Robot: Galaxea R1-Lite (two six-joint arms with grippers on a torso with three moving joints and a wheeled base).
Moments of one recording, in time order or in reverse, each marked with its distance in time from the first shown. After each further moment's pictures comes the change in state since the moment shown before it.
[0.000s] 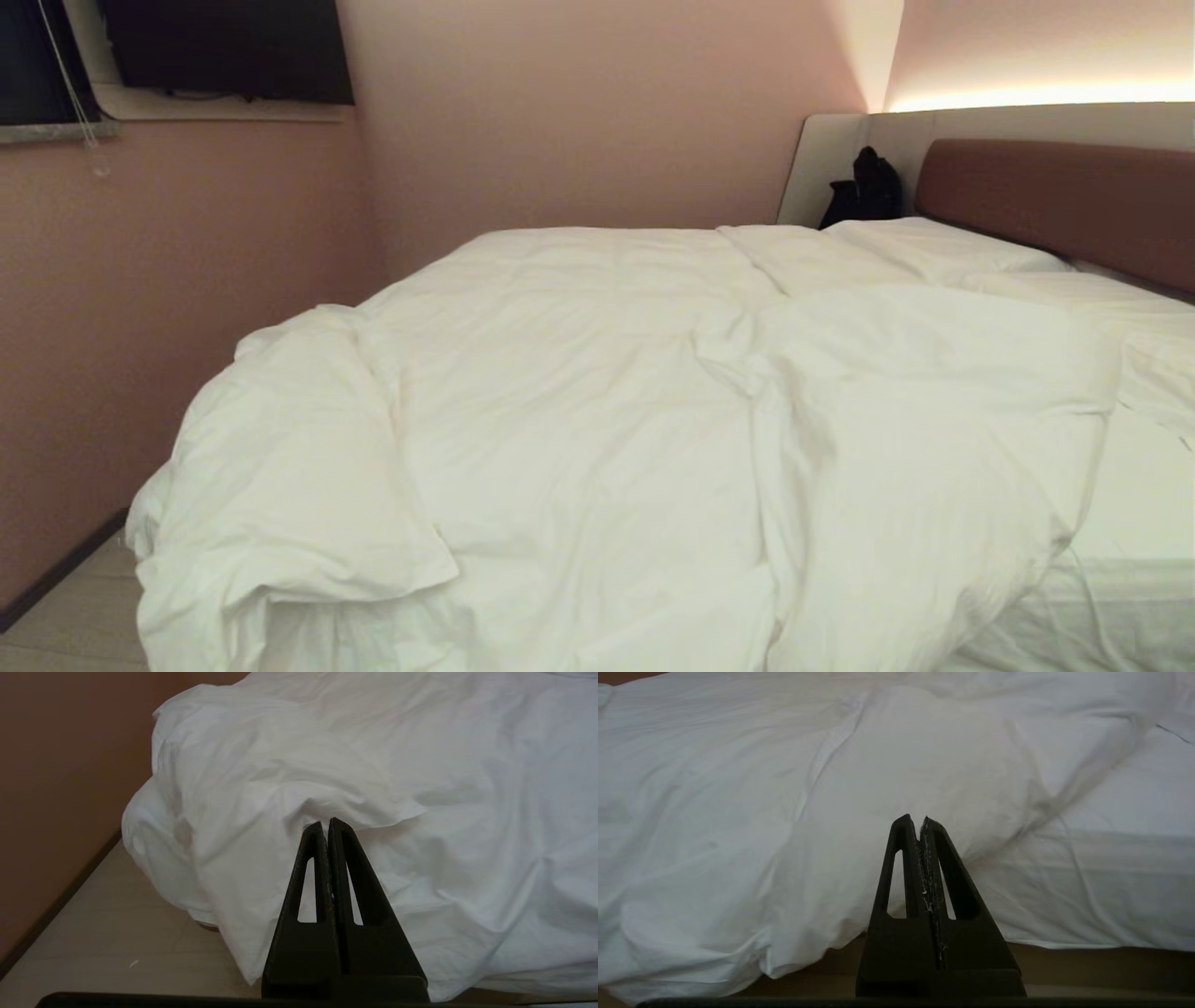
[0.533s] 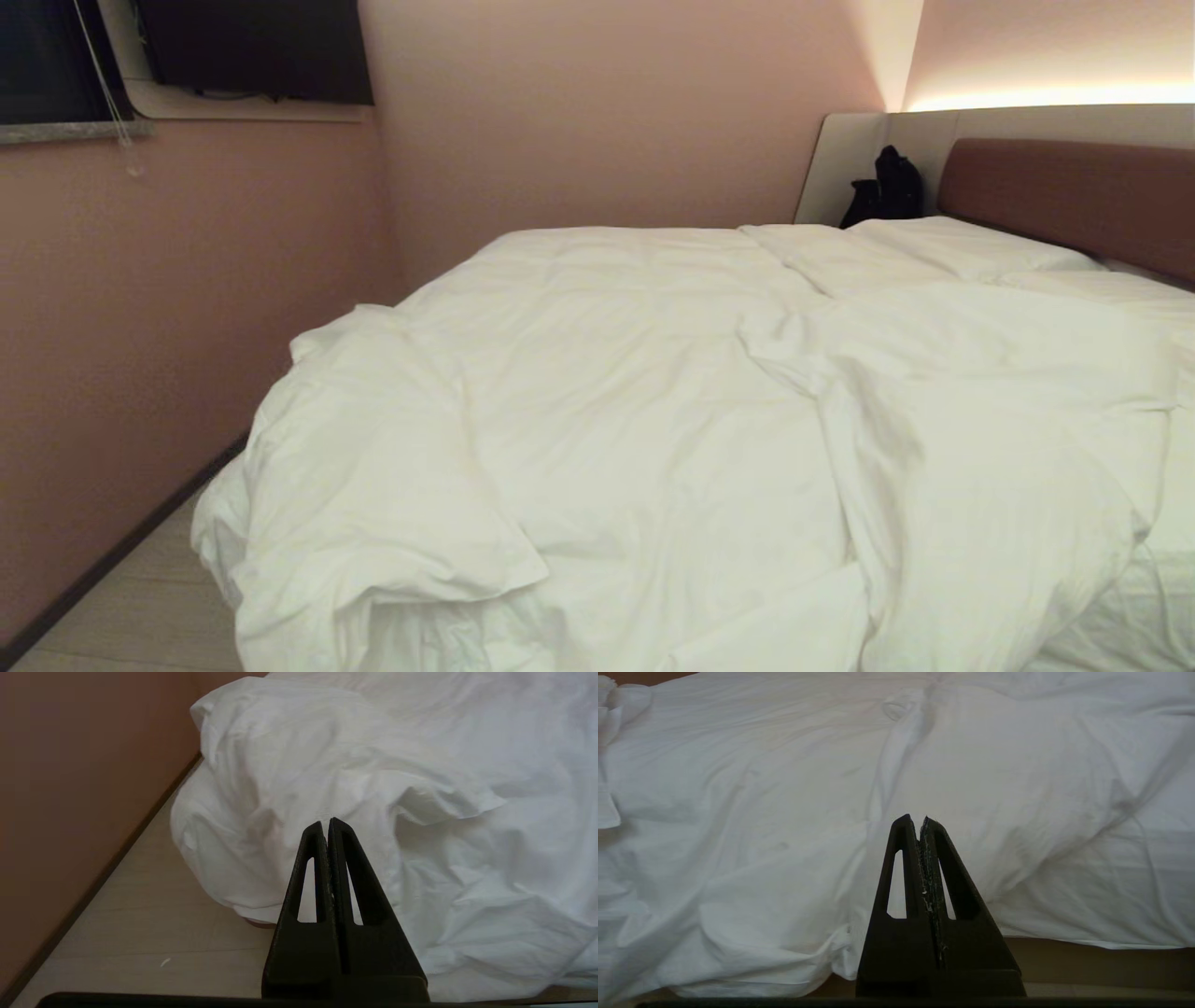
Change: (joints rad) left arm 0.001 0.000 0.000 0.000 -0.001 0.000; right arm 0.000 0.000 0.000 0.001 -0.002 0.001
